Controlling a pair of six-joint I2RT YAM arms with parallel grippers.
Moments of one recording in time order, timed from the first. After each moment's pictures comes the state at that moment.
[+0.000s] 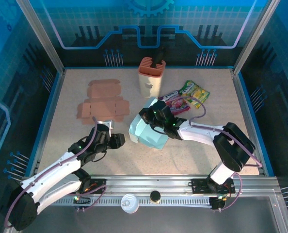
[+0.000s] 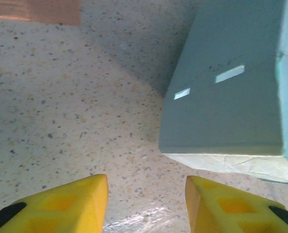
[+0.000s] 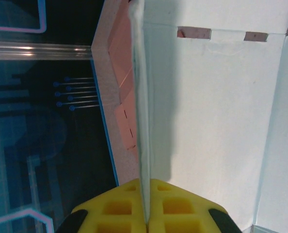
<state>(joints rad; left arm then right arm) -0.56 0.82 0.41 -0.33 0.03 -0.69 0.77 1.63 0.90 0.27 -0.03 1.44</state>
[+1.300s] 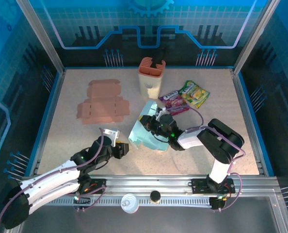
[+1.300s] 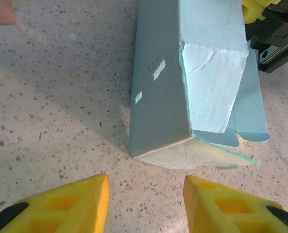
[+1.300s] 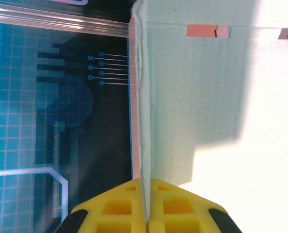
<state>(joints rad) -0.76 0.74 0.22 -0.09 -0.05 -0.56 0.76 1.75 0.64 0.86 -0.13 1.38</state>
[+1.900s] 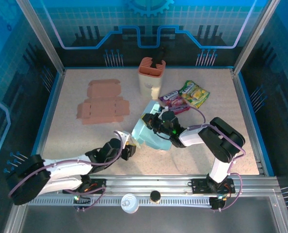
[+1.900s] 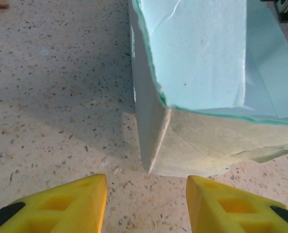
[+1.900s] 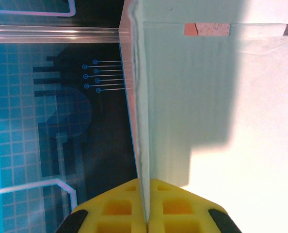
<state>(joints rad) -0.87 1.11 0.20 0.28 -0.20 -0.40 0.71 1.76 0.65 0.83 -0.19 1.47</state>
